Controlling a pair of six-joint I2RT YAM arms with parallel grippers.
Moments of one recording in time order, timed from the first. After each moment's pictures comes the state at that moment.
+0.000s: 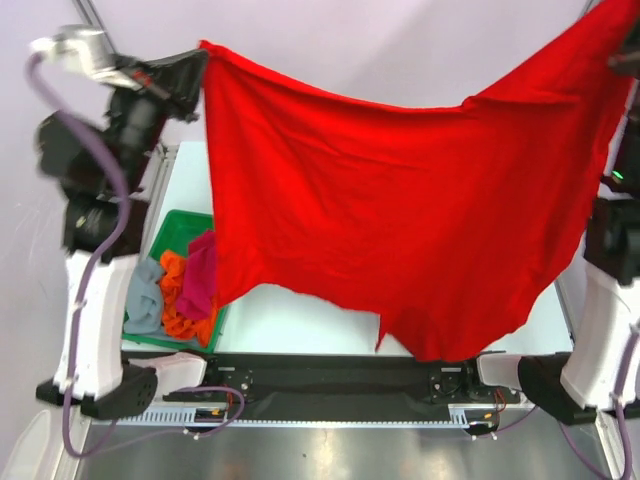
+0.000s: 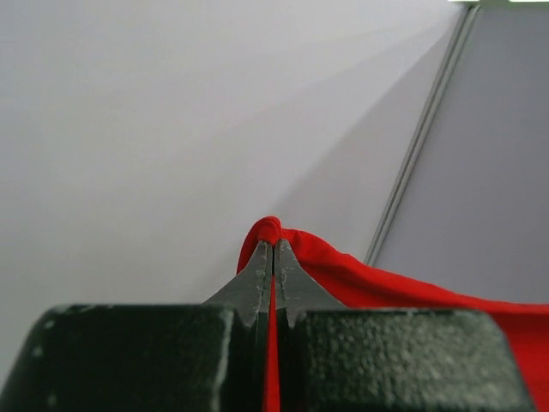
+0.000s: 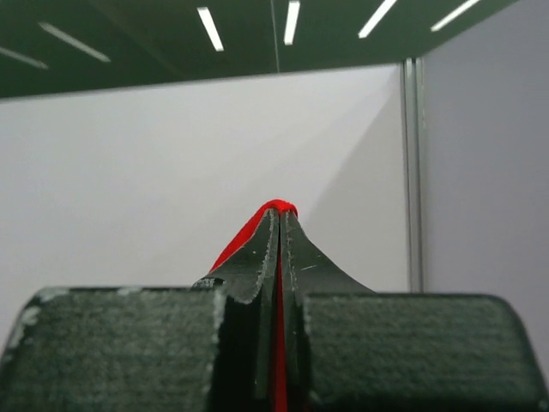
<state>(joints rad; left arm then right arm) -0.27 1.21 1.89 -0.19 0.17 -0.34 0.10 1.29 2.28 -0.15 0.17 -0.05</state>
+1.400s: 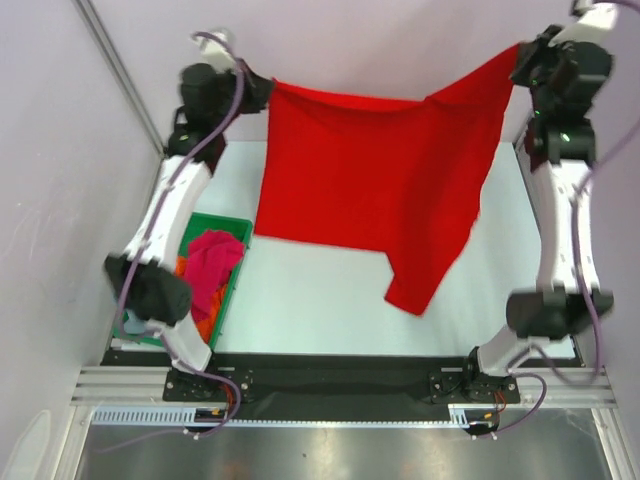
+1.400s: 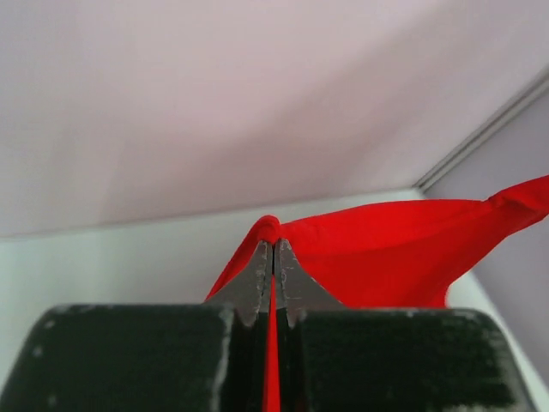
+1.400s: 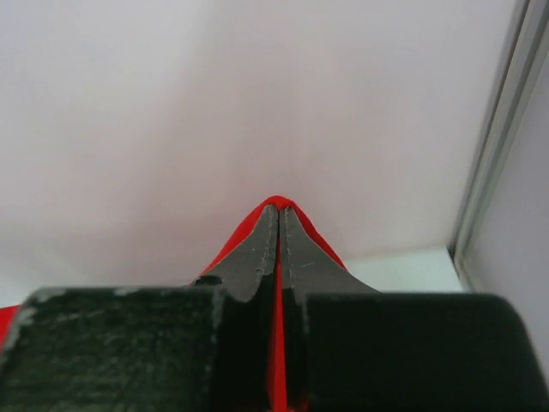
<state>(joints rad) -0.23 1.84 1.92 -0.17 0.21 -0.37 -0.09 1.74 2.03 -0.23 0.00 0.20</state>
